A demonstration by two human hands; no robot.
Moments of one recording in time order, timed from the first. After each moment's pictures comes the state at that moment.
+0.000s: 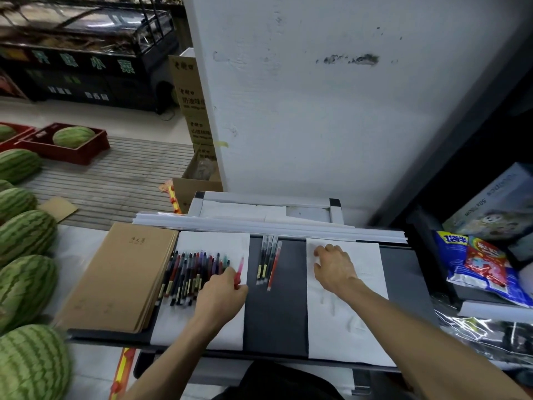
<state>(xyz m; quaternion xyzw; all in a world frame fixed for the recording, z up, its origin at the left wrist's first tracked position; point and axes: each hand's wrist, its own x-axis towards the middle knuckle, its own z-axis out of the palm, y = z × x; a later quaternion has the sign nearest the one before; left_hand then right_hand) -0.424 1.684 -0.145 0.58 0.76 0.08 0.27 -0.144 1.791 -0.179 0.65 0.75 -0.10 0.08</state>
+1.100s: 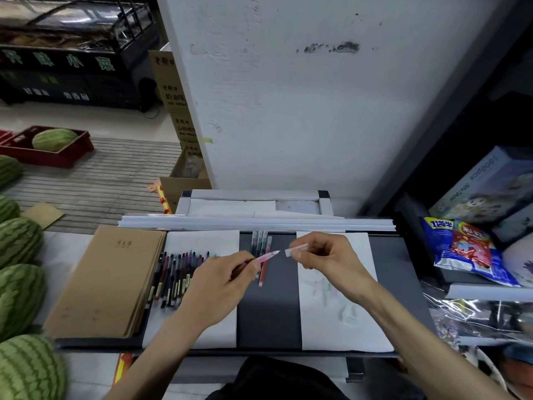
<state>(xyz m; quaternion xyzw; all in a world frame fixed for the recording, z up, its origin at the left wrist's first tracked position) -0.408 1.676 -0.053 0.71 0.58 0.27 0.30 -0.153 1.722 -0.036 0.47 0.55 -0.59 -0.35</state>
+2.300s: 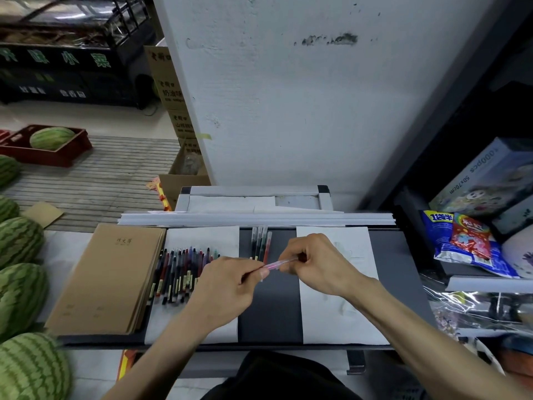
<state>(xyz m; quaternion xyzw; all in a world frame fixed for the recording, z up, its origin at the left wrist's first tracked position) -0.400 1.672 -0.053 0.78 0.55 0.22 0.21 -0.173 1.727 -0.042 0.49 0.75 -0.42 -0.17</state>
